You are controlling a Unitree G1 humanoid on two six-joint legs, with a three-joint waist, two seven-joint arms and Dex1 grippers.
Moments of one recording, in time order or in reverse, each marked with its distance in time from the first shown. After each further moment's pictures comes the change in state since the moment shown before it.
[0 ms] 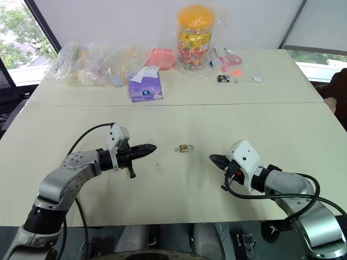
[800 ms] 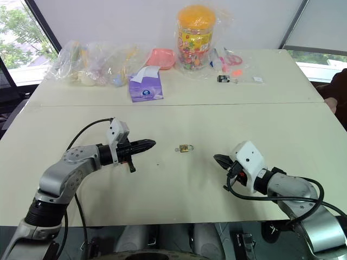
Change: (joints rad) left arm -0.091 0.003 -0.012 0.070 0.001 0.026 -0.022; right arm 0.029 0.007 -0.034 -0.039 0.013 0.025 -0.057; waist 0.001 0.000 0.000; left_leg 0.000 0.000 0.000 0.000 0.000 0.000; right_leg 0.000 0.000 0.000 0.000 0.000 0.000
